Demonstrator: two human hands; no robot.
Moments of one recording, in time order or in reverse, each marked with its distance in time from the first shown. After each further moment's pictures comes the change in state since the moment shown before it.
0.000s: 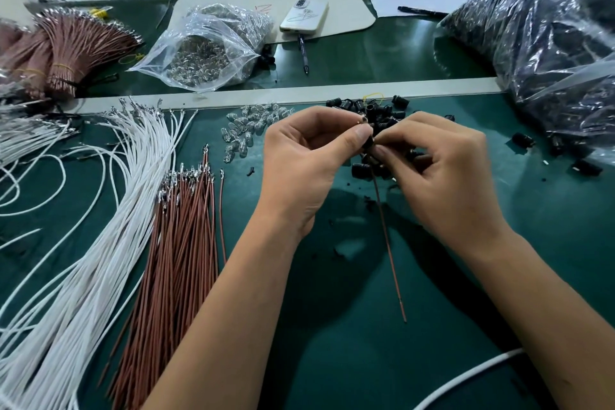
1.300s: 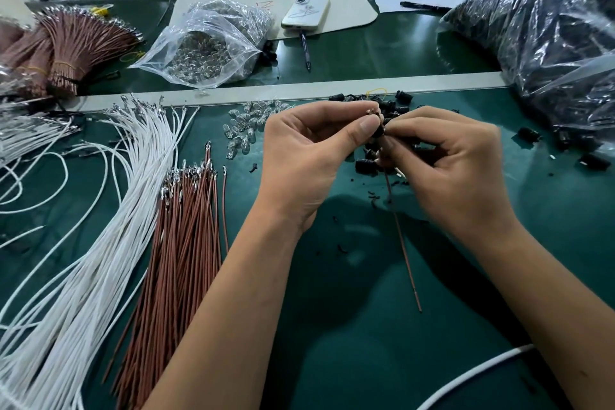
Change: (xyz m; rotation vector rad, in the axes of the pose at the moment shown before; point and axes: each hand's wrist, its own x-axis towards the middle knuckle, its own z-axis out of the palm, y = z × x) left_hand 0.004 -0.003 -0.005 -0.066 -0.072 0.050; right_hand -0.003 0.009 0.005 0.174 0.061 0.001
